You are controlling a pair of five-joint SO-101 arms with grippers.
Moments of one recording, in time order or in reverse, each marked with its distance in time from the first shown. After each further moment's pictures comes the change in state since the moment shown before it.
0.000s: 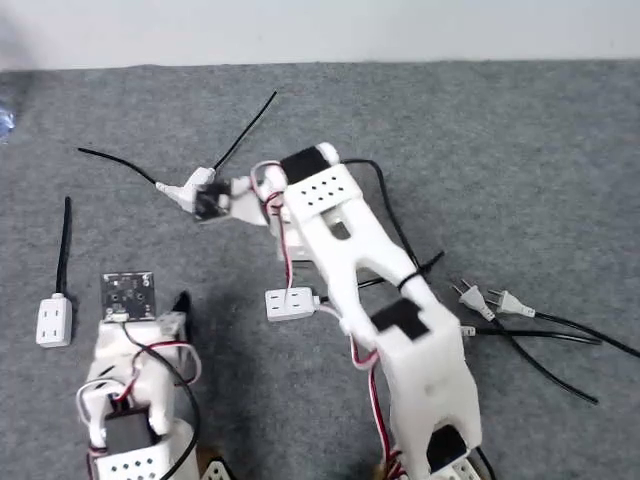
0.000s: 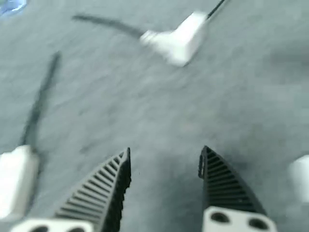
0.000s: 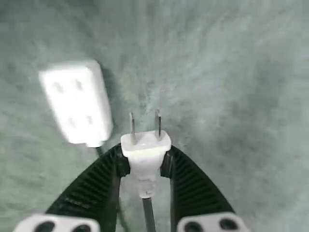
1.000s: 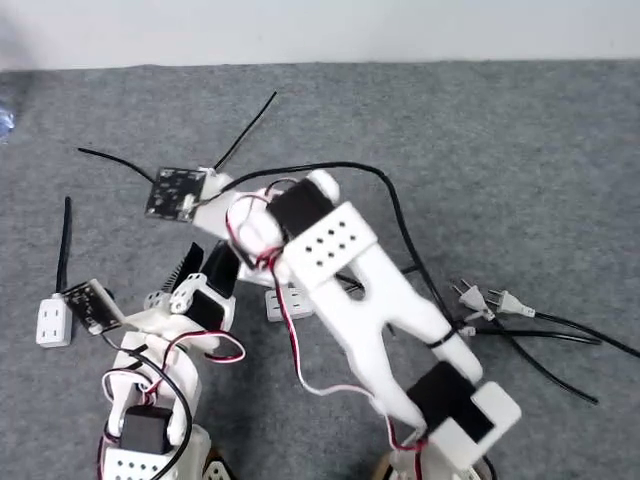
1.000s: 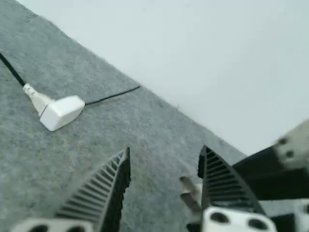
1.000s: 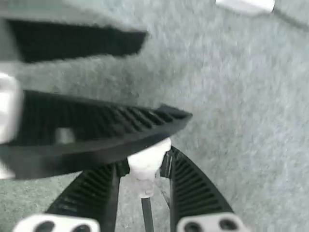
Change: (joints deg) left arm 19.8 0.0 -1.4 -21.3 48.4; right arm -10.0 -26.8 15.7 -2.6 -20.9
